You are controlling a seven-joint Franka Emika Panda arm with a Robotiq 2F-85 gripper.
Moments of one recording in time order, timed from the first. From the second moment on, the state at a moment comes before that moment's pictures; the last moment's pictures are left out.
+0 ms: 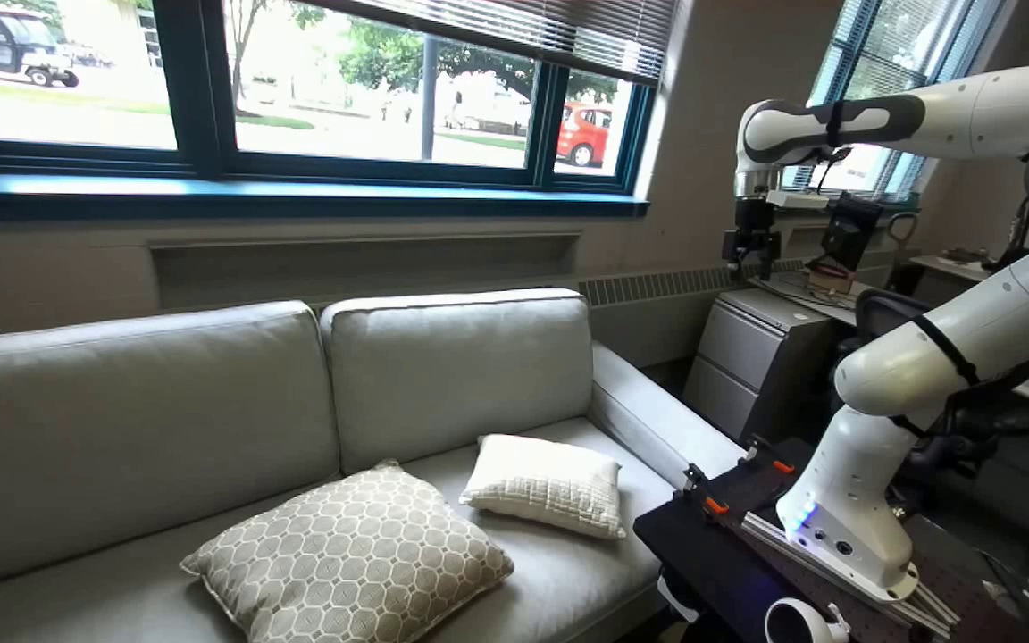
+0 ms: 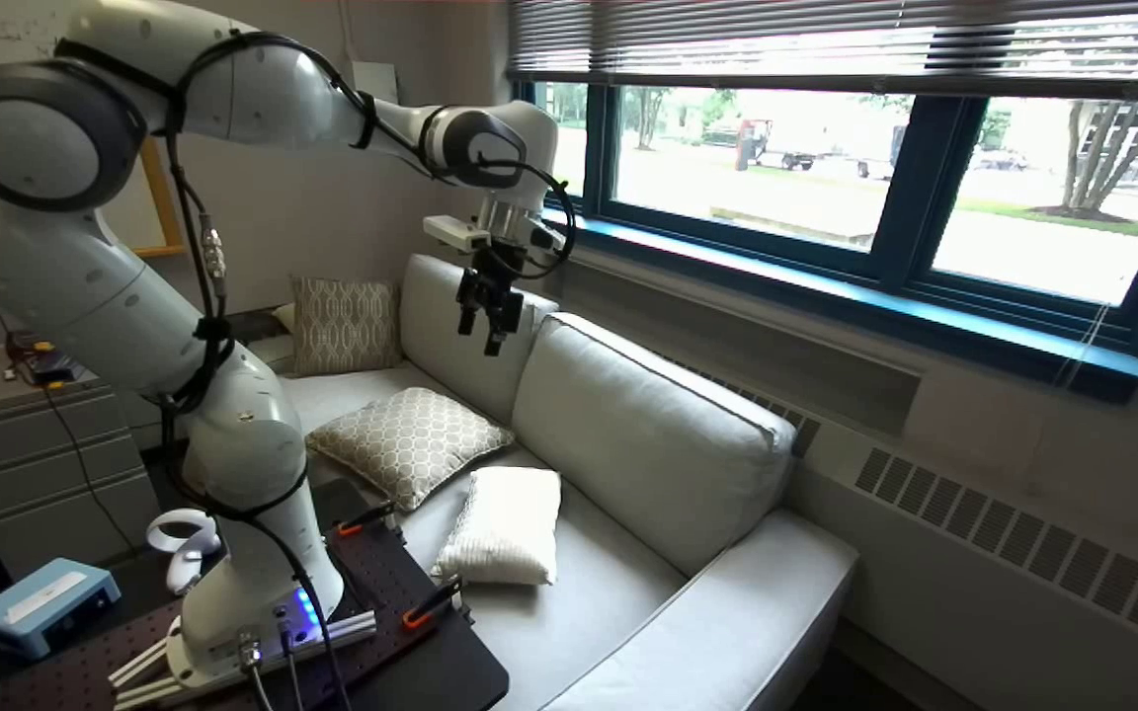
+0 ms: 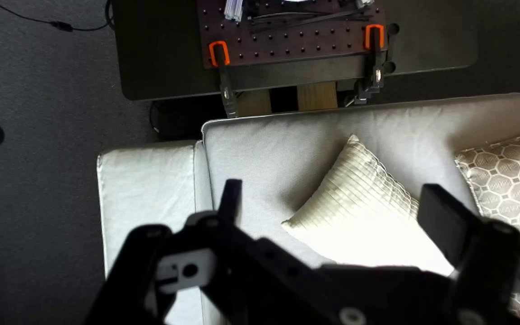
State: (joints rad) arm -0.07 -0.50 -0.07 -2.29 -0.04 1.49 0.00
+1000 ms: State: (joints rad) arm -0.07 -0.18 -0.08 -2.26 0.23 1.98 0.07
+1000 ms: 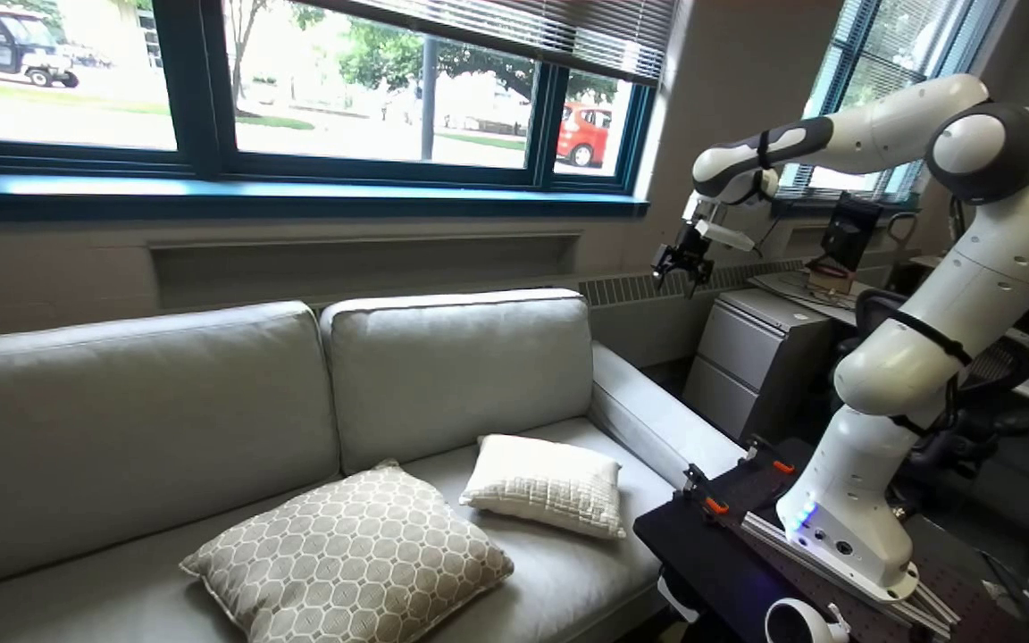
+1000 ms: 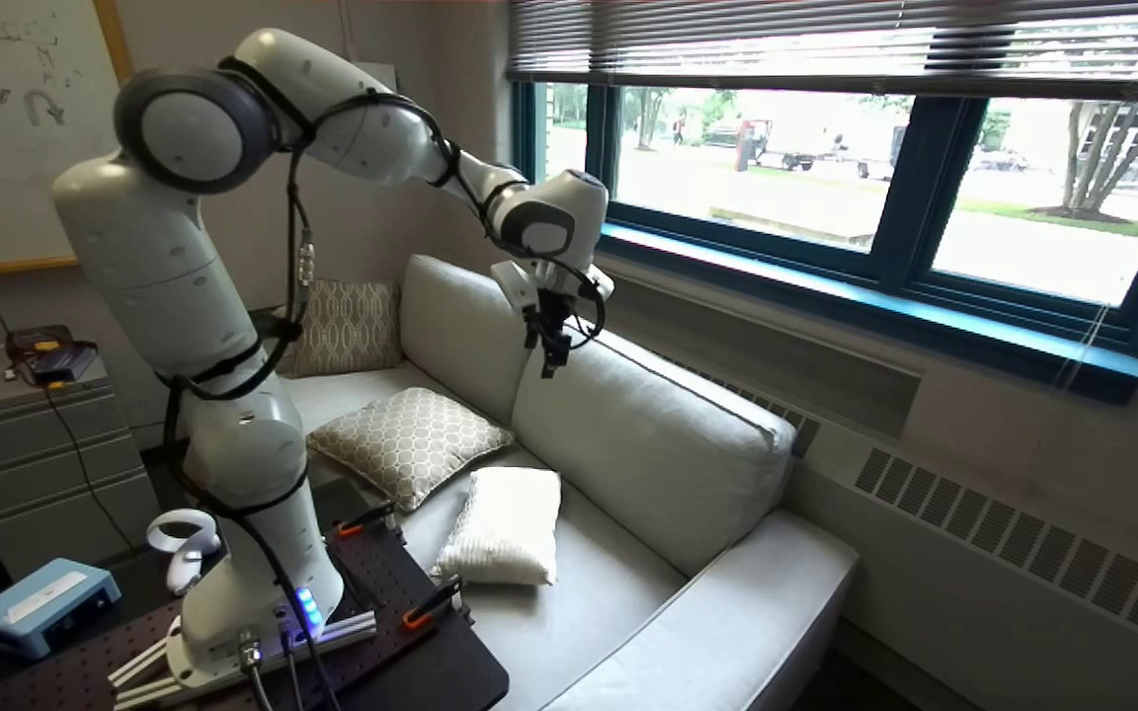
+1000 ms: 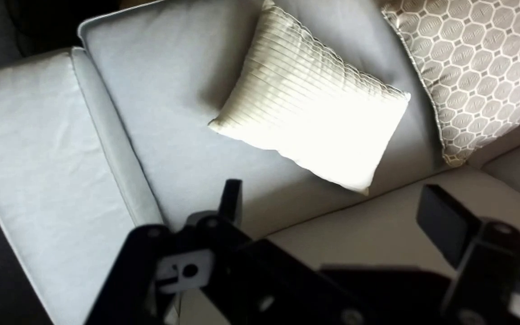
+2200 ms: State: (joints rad) arm -0.05 0.47 -0.02 -1.87 0.44 2.02 0.11
